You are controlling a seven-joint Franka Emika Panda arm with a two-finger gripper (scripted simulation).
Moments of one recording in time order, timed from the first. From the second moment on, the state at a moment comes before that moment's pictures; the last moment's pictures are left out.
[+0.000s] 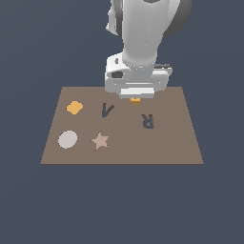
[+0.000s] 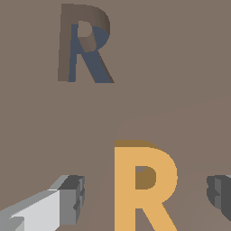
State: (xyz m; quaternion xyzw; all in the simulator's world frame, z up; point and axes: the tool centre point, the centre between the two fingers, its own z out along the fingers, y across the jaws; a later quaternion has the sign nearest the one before) arm -0.092 0.044 0.039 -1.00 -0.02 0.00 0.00
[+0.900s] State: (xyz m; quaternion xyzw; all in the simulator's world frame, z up) arm -0.092 0.045 0.030 -1.00 -0.02 0.00 0.00
